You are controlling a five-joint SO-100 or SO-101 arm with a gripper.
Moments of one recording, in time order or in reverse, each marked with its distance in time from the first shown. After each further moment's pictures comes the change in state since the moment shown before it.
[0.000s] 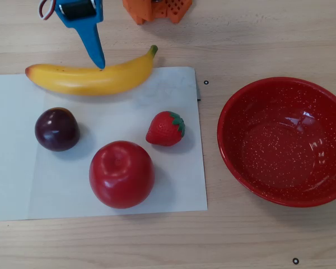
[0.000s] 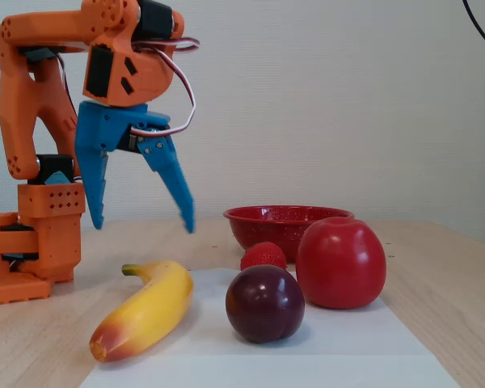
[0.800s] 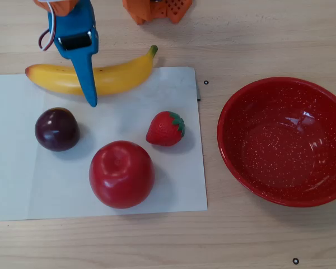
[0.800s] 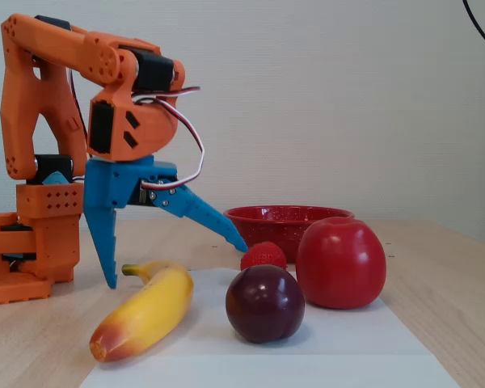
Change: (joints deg) arm -2.5 -6.9 9.0 -22.4 6.5
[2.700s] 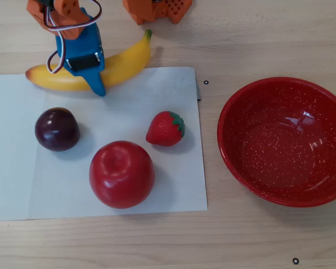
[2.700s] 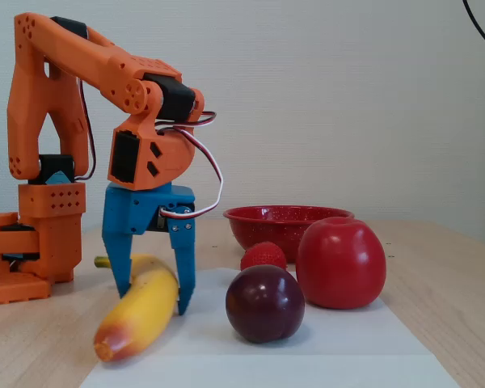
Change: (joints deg) arm 3.7 -8.7 -0.7 -4.1 -2.5
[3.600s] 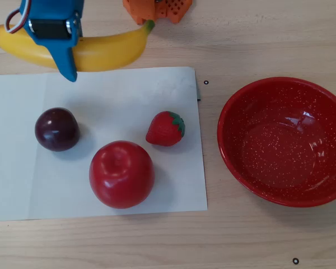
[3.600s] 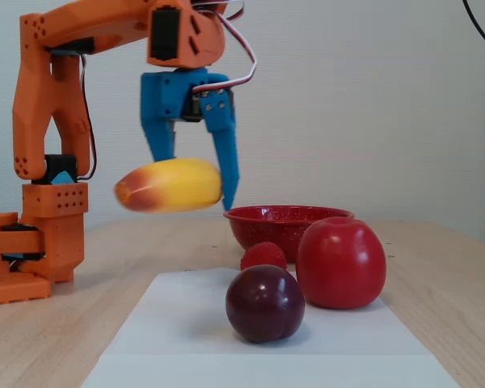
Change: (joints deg) arm 7.0 -0.1 -39.6 29.5 -21.1
